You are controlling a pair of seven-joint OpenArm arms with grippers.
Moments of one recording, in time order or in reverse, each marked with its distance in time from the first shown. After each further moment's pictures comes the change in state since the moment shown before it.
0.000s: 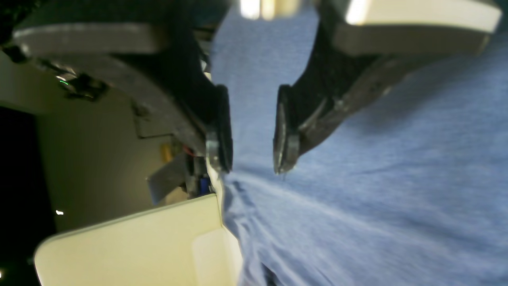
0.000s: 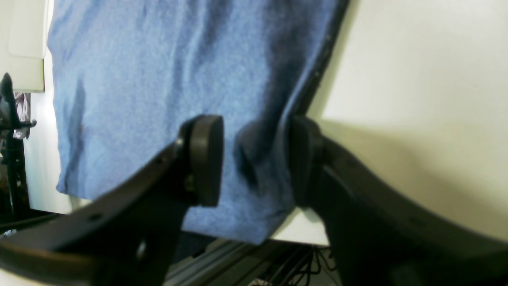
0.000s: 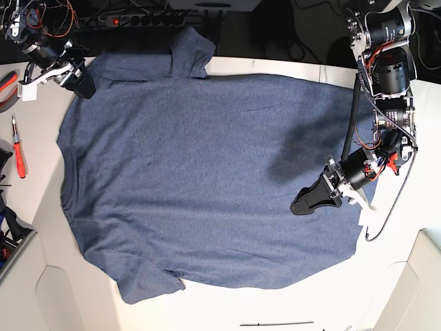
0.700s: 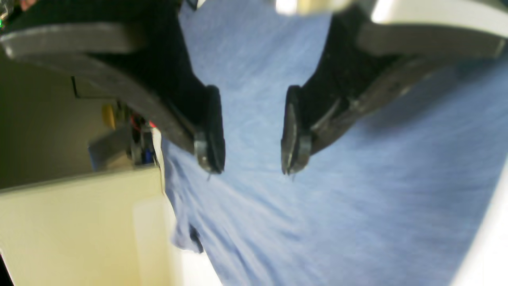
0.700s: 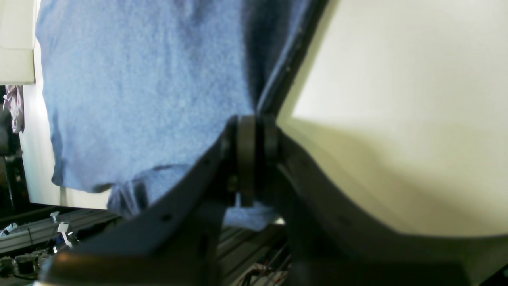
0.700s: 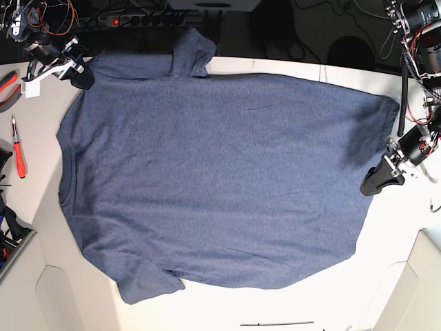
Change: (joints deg) left arm 7.9 -11.6 -10.1 0.1 -0.3 0.0 -2.9; right arm 0.0 0.0 -0.1 -0.2 0.0 -0.4 -2.2
